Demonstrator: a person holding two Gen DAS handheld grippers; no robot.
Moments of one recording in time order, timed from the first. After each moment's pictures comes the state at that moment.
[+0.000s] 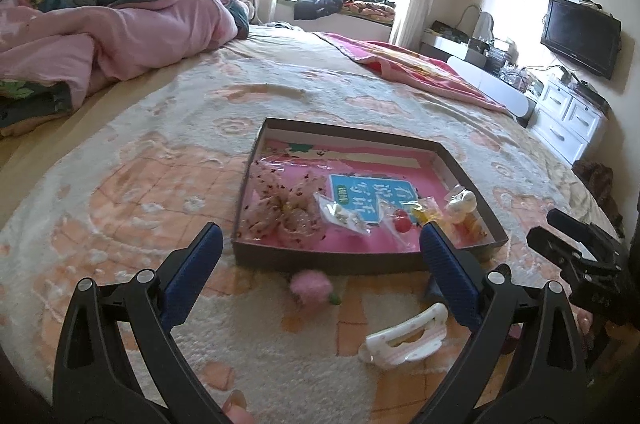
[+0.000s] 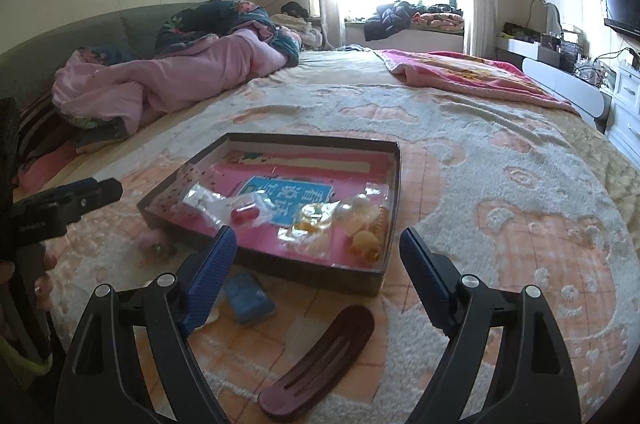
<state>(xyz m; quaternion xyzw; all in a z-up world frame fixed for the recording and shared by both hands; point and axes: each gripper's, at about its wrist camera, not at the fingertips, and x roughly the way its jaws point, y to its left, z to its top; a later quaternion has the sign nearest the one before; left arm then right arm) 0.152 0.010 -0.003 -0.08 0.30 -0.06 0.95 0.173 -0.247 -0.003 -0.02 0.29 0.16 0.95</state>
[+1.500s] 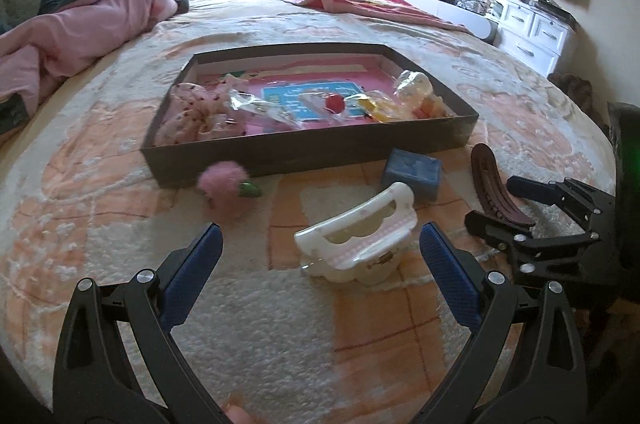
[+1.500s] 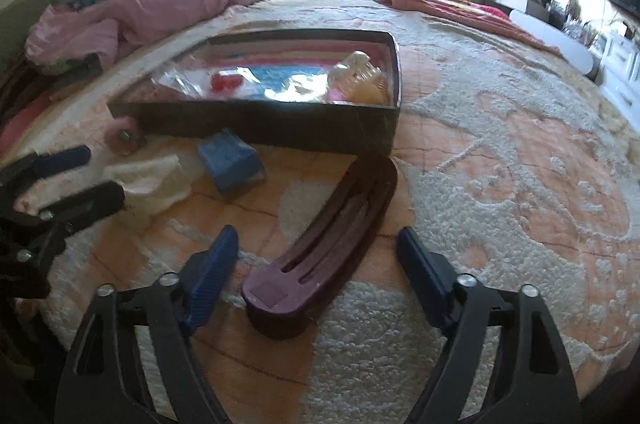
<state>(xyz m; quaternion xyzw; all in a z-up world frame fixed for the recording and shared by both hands) 0.132 -0.049 -0.066 0.01 0.36 -0.14 0.92 0.149 -0.233 -0.085 -0.04 0.39 0.10 0.92</state>
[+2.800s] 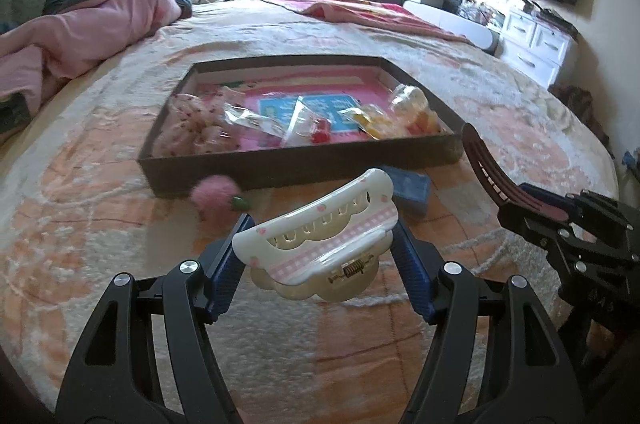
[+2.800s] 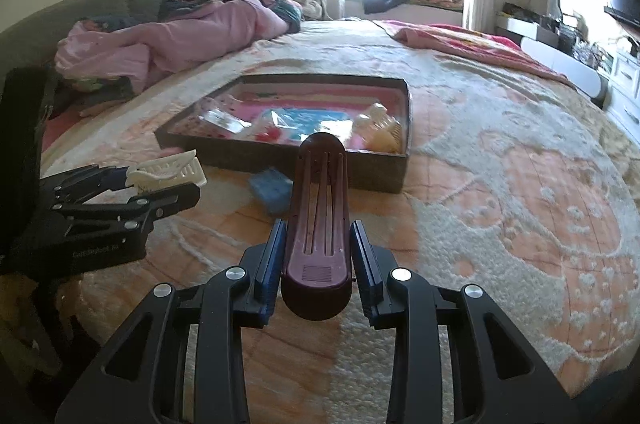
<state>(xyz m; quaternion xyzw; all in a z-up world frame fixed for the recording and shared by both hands) 0.130 -0.052 -0.055 0.00 0.35 -0.13 0.93 0.117 -0.234 -0.044 -0.03 0.33 0.15 0.93</state>
